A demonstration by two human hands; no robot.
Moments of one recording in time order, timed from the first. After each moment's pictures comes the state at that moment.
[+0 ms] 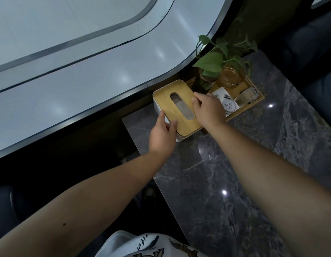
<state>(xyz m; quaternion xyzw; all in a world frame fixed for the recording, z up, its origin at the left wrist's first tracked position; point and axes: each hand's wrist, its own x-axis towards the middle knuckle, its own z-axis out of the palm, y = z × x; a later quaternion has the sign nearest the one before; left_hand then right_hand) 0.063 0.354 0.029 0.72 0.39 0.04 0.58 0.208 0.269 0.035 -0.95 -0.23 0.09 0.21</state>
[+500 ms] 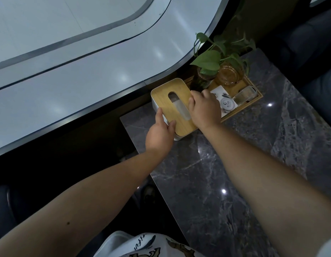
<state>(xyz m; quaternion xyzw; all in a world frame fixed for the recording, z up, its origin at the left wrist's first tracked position) 0.065 0.357 0.020 0.81 0.37 0.00 0.46 0.205 0.270 0.018 -0.95 -0.28 -0.01 0.11</state>
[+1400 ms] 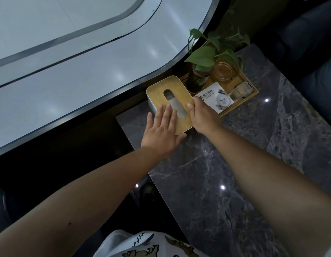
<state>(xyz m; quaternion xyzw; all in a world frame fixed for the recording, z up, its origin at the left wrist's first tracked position) 0.061 0.357 0.000 0.99 0.10 -0.08 0.09 0.200 0.247 0.012 -0.94 -0.25 0.15 0.16</state>
